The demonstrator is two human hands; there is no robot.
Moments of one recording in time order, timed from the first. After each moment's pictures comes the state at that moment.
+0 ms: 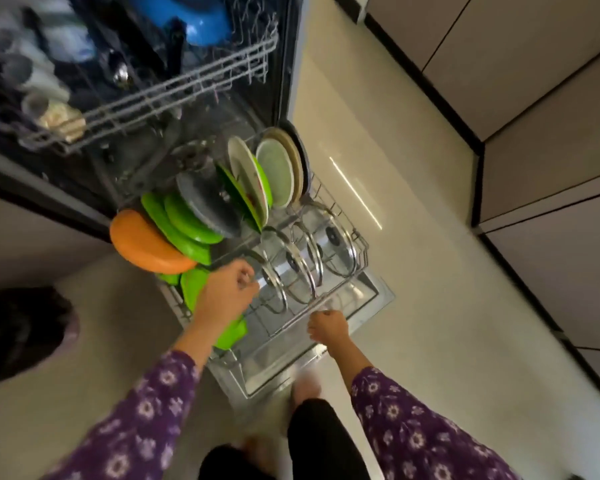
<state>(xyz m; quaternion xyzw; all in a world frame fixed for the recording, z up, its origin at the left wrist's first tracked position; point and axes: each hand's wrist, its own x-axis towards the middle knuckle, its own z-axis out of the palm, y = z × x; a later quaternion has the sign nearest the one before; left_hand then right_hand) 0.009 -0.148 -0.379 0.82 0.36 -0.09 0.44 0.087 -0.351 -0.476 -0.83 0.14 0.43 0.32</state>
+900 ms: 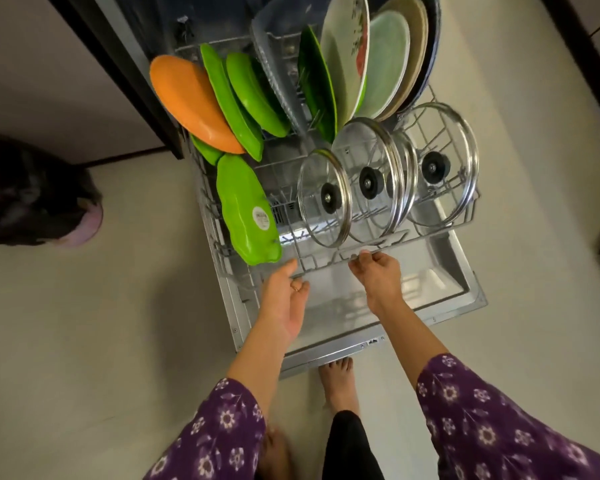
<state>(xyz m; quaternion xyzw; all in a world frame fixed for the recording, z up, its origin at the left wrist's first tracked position) -0.050 -0.244 -0.551 0.05 0.59 0.17 0.79 0.080 -0.319 -0.610 -0.74 0.11 0.37 0.54</state>
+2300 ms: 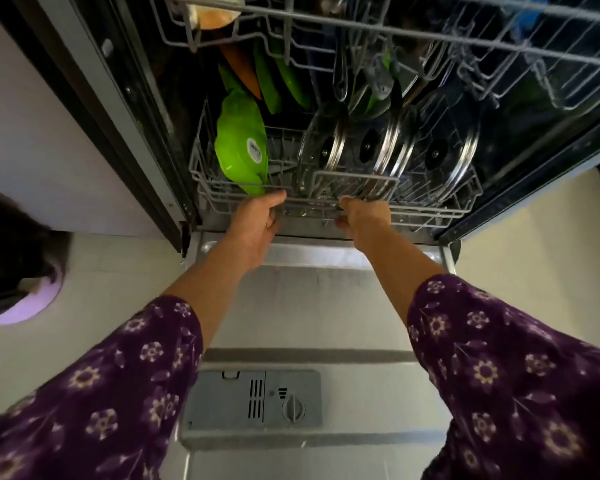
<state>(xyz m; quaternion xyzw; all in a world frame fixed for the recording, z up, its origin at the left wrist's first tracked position) 0.111 0.100 -0.602 0.28 0.50 0.31 0.75 0.271 0.082 -0.623 -0.80 -0.07 0.40 0.44</state>
